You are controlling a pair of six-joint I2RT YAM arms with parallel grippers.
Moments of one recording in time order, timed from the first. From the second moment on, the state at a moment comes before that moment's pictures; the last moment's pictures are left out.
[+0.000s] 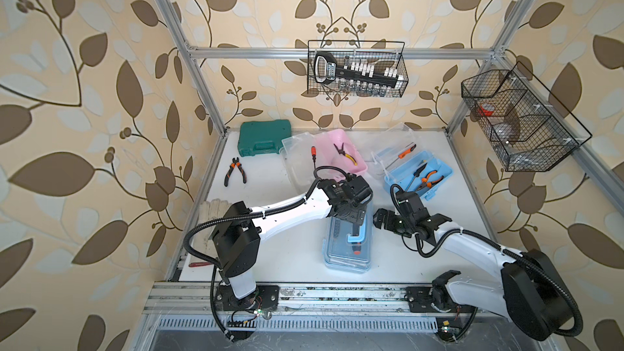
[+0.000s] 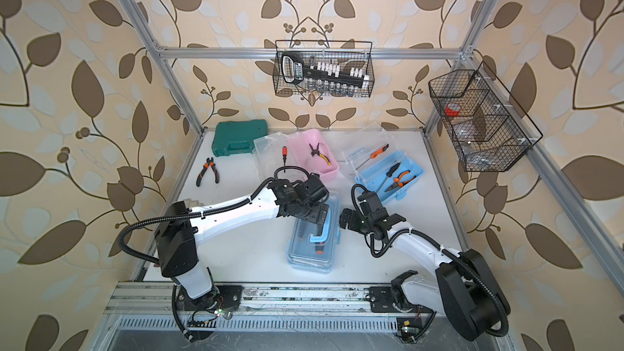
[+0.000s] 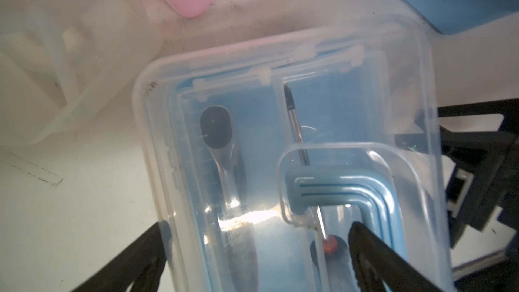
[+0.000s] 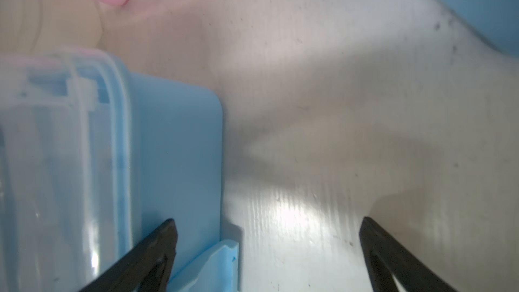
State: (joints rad) left arm -0.96 1.73 1.42 -0.89 -0.19 -0.66; right arm 0.42 1.24 0.53 -0.27 -0.12 0.70
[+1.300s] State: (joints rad) left arm -0.93 1.72 1.45 -0.96 -0.19 -0.56; right arm 0.64 0.67 0.19 -0.12 0.13 0.65
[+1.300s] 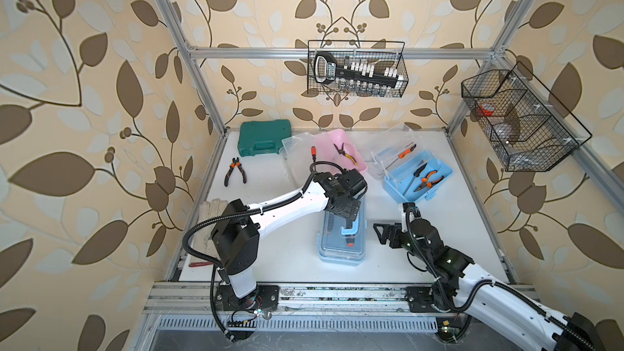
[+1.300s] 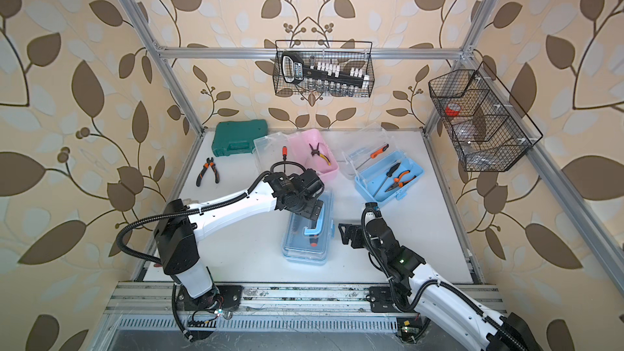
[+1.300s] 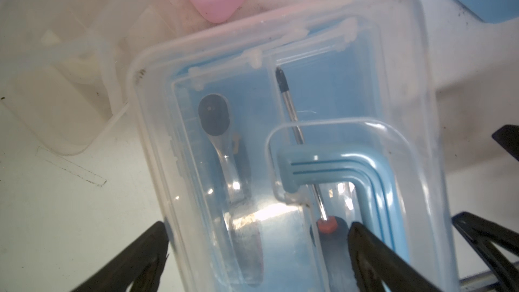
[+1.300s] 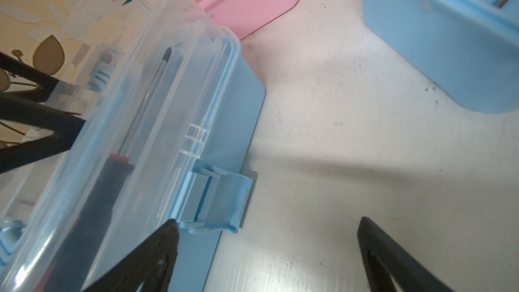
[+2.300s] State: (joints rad) left arm -0.93 1.66 1.35 -0.87 -0.19 -0.55; right arm 0.95 1.13 0.21 0.12 0.51 0.81
